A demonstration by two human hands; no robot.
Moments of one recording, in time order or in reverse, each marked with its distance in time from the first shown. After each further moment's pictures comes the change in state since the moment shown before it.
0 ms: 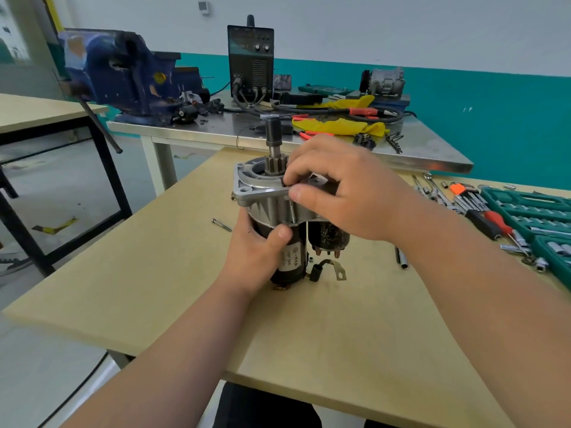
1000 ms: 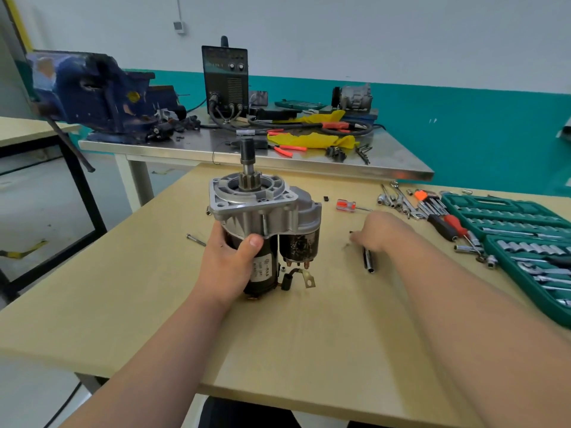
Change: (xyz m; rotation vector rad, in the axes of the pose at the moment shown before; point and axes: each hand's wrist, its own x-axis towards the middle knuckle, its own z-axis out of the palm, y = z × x) left_hand -0.003 -0.004 0.004 -0.002 0.046 -0.115; right_hand -0.058 0.165 0.025 -0.461 -0.329 1.091
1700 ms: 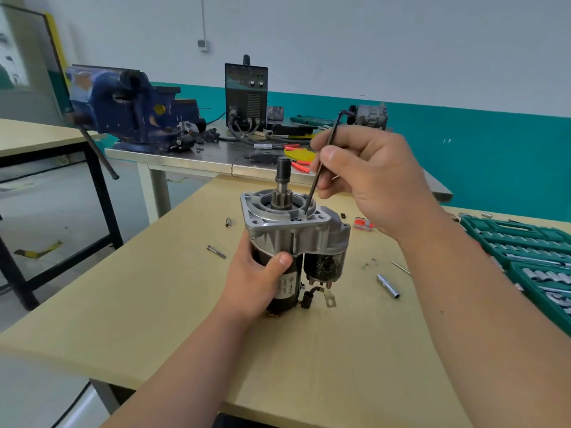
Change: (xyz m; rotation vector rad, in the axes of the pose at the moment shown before) left_hand -0.001 0.004 -0.001 0.035 -0.018 0.053; right_hand -0.122 -0.087 -0.114 1.266 0.146 -0.919
